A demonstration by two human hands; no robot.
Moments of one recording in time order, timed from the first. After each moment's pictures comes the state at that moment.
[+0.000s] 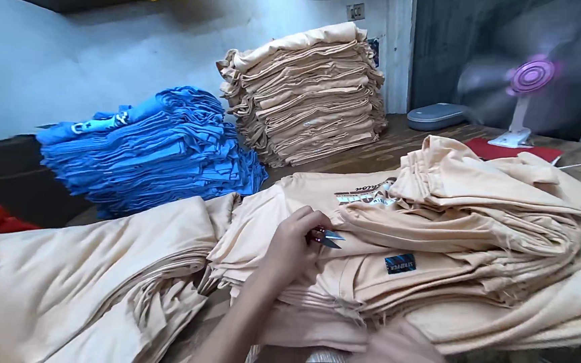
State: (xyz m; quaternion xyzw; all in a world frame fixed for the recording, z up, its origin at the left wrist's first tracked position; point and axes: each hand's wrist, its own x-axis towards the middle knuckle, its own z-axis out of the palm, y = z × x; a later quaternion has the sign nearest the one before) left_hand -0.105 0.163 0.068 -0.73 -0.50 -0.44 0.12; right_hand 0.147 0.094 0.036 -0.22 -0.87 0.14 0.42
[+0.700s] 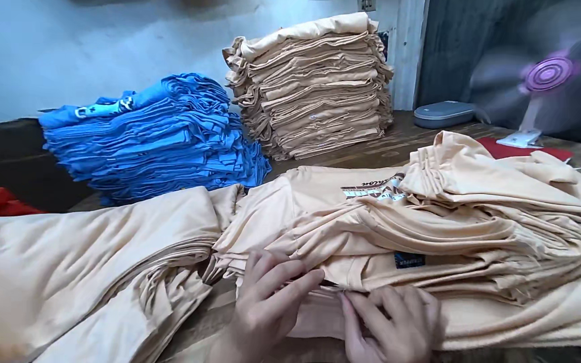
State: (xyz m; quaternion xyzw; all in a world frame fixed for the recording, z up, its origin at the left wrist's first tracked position) left_hand -0.109 0.080 0.023 -0.71 -0.43 -0.48 0.29; right_hand 0.098 0.124 0.003 -0.32 -0.73 -0.09 0.60
